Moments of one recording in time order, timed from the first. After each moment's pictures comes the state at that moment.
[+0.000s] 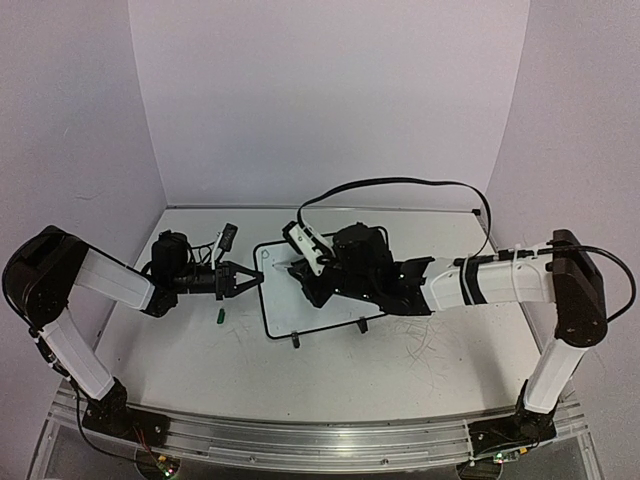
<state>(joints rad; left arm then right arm) -0.43 1.63 0.59 0.80 0.89 -0.36 1.04 1.79 1.21 0.20 0.12 -0.09</state>
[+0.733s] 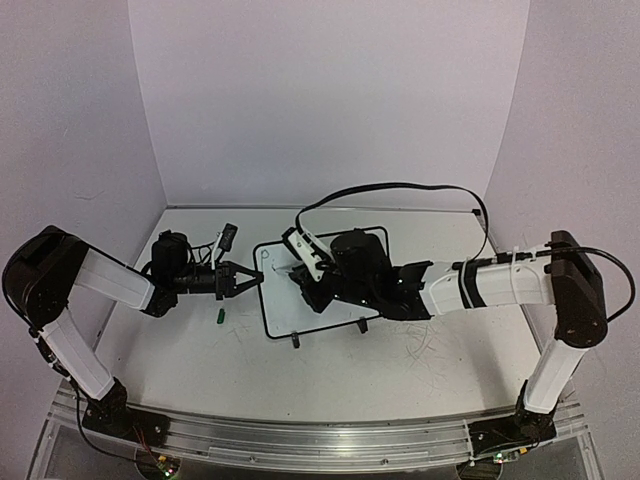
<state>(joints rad) -0.43 1.63 0.59 0.79 0.89 -0.36 1.05 1.79 1.19 0.20 0.16 -0.09</state>
